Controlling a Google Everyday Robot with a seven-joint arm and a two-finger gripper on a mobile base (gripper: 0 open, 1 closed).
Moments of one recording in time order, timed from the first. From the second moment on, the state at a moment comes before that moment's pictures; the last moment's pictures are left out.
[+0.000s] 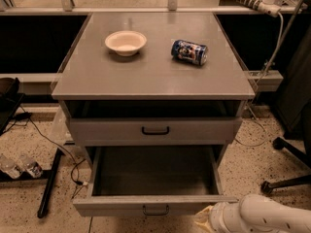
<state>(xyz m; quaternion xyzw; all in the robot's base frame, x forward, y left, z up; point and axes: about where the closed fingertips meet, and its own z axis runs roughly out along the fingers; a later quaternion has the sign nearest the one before) 0.384 -0.166 0.404 -0.49 0.82 0.17 0.24</state>
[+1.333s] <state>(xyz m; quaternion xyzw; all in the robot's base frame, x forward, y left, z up) 0.446 -0.137 0.435 -0.53 0.78 0.14 0.31</state>
